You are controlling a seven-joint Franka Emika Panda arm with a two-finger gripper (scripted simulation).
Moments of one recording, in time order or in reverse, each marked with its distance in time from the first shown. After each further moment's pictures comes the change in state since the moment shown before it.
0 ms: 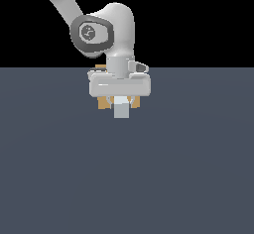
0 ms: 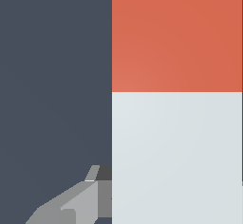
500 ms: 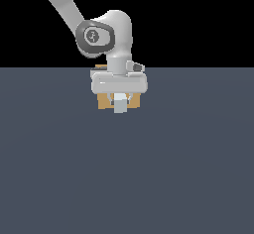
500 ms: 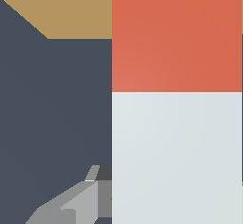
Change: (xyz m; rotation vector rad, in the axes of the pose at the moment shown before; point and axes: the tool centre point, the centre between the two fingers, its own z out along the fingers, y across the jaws) arm 0.046 -0.001 0.000 -0.001 0.000 0.001
